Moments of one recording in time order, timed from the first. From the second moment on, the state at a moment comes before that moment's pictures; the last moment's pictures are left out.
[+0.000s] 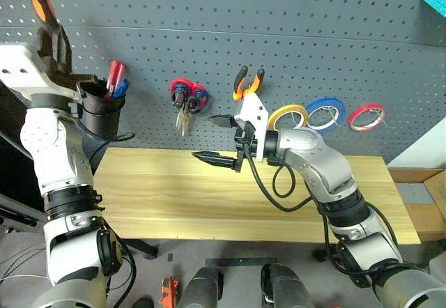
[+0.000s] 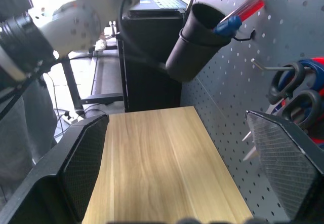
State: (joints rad) left arm -0.72 0.57 0.44 0.33 -0.27 -0.22 -0.26; right arm -0.76 -0.22 0.30 -0.11 0.33 0.55 0.81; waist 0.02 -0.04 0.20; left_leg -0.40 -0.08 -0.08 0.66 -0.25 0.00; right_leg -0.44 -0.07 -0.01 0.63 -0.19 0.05
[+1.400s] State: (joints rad) left arm -0.19 0.60 0.42 -0.15 -0.50 0.14 -0.45; right arm -0.57 -0.44 0.21 -0.27 0.49 0.67 0.96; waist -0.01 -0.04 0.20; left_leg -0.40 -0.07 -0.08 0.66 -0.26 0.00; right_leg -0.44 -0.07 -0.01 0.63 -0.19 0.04
